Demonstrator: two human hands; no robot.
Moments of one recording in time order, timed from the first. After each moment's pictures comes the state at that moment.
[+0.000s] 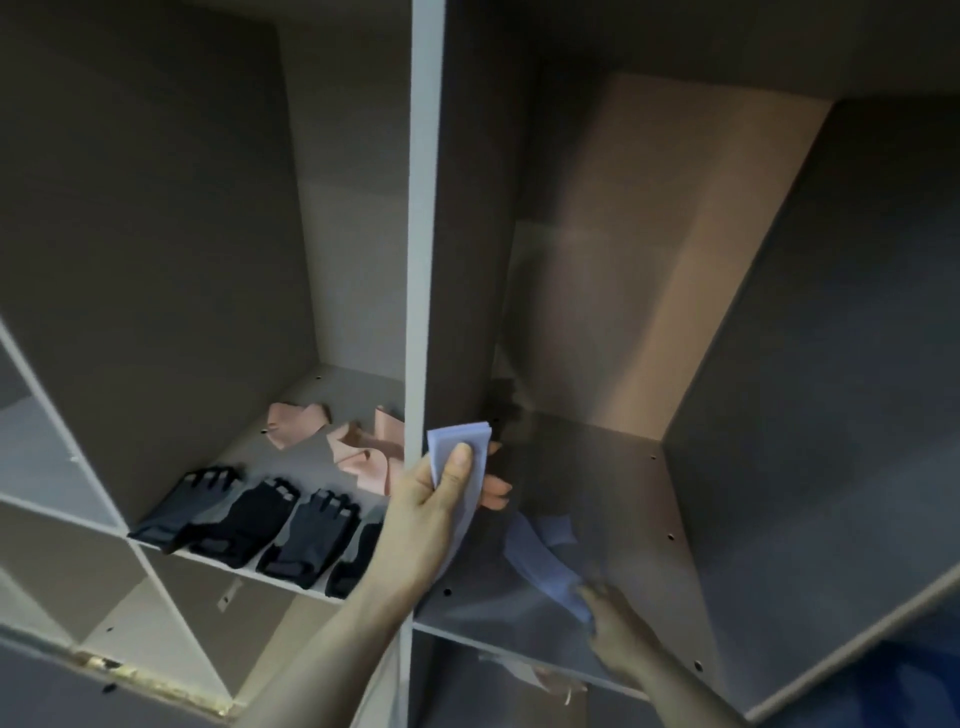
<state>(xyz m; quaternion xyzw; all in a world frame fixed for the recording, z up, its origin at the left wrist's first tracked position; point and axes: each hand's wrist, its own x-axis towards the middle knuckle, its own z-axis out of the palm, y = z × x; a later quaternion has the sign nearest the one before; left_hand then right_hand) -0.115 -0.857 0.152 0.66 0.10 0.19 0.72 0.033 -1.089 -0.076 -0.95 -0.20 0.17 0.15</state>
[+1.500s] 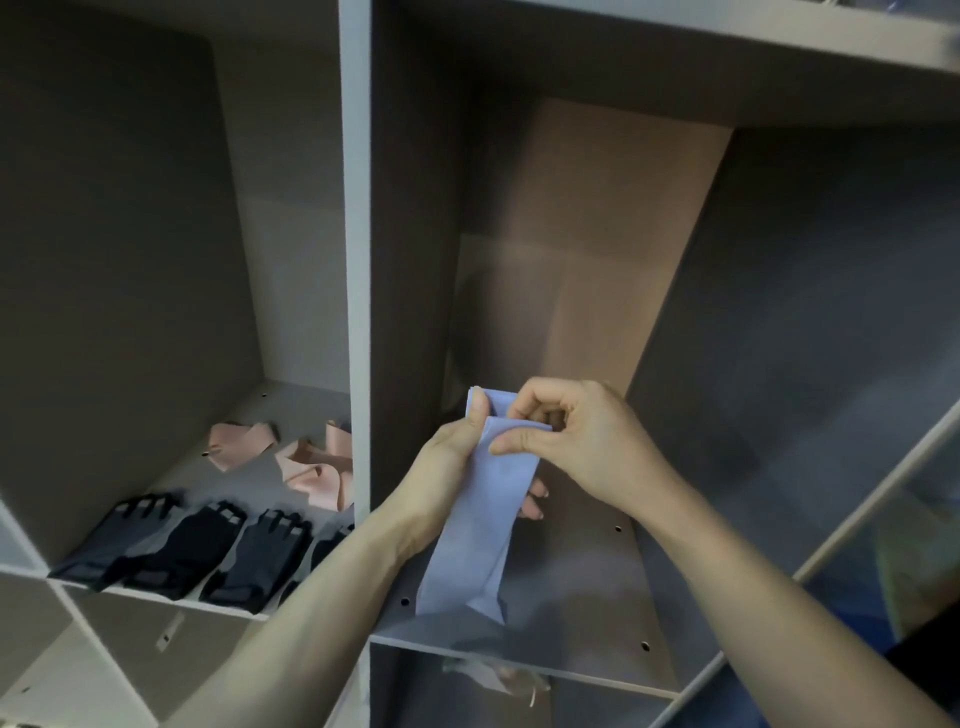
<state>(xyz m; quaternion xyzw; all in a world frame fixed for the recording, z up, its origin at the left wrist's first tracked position) -0.085 -0.879 0.191 0.60 -0.11 -0.02 0.80 -0.048 -1.019 0.245 -0.85 -0.33 -0.02 0.40</state>
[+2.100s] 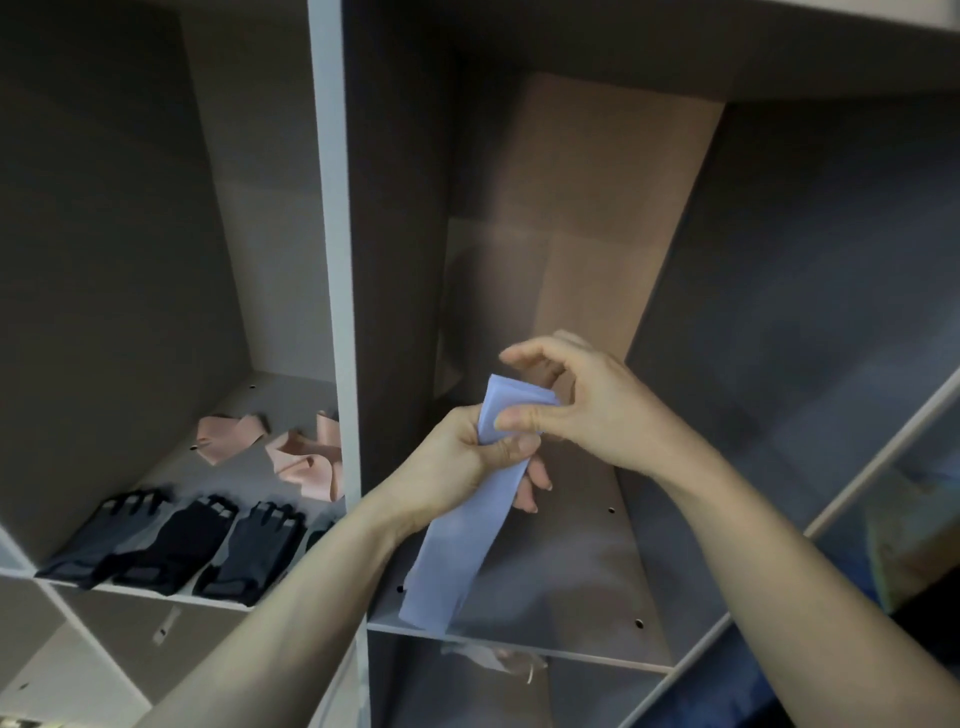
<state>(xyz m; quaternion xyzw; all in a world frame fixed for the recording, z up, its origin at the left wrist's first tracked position) -0.076 -0.881 0.194 0.69 -0.18 0.00 0.70 -0.033 -1.029 0.257 -0.88 -0.33 -0.02 0.34</state>
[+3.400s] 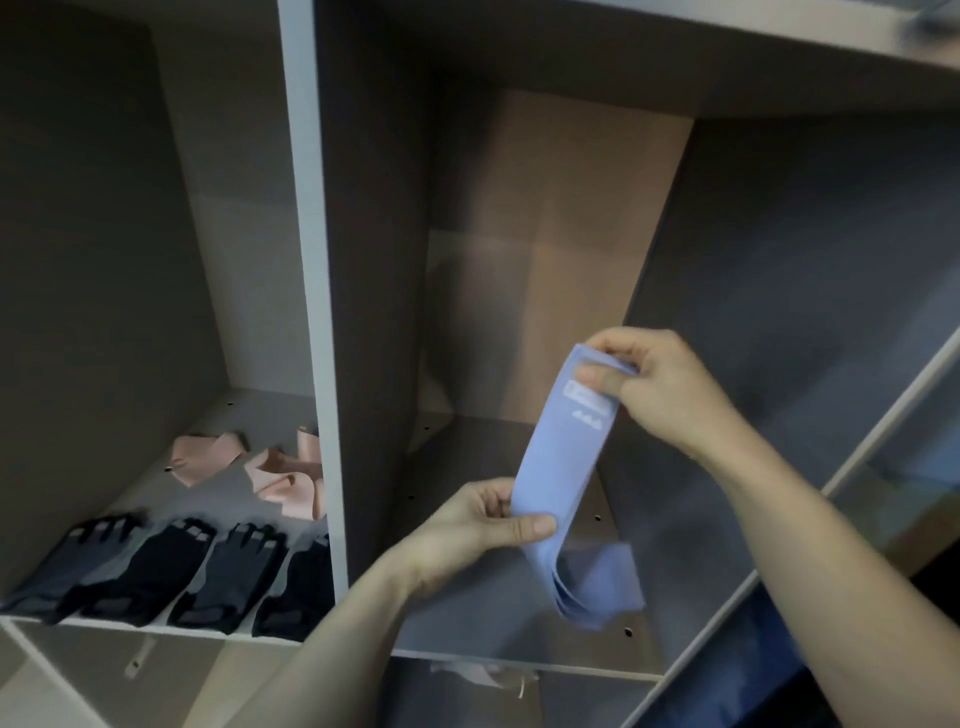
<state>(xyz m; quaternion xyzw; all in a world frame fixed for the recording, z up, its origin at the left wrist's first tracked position) -0.059 -0.901 0.128 0.64 -0.14 -0.12 0.75 -0.003 -1.070 0.265 -0.87 -0.25 -0.10 0.42</state>
